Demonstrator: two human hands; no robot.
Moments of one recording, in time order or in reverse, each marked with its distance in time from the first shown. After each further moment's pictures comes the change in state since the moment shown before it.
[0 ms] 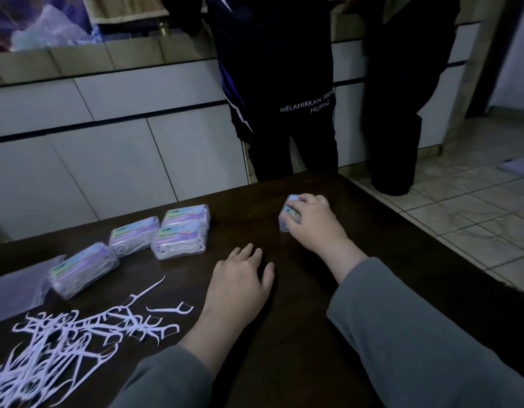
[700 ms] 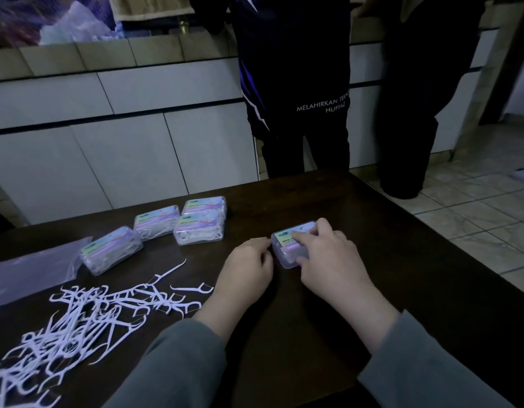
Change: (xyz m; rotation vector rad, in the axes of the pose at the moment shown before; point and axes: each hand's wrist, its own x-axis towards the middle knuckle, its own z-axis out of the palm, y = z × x) left_hand -0.001 -0.023 0.004 -0.358 0.120 0.033; right_hand -0.095 -0.045 -0.016 -0.267 -0.142 0.011
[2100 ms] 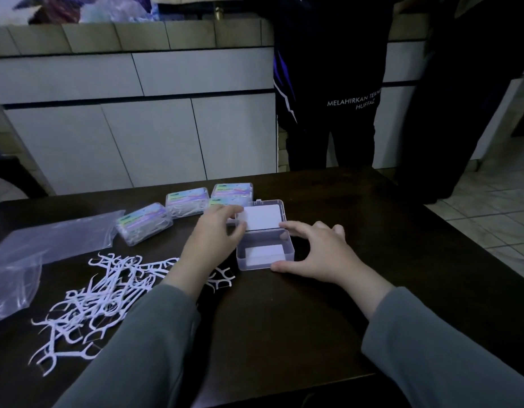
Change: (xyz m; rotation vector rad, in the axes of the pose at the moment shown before) left_hand -0.003 -0.066 -0.066 0.039 0.157 -0.118; right_hand 0.030 -0.015 0.037 0.198 -0.039 -0.251
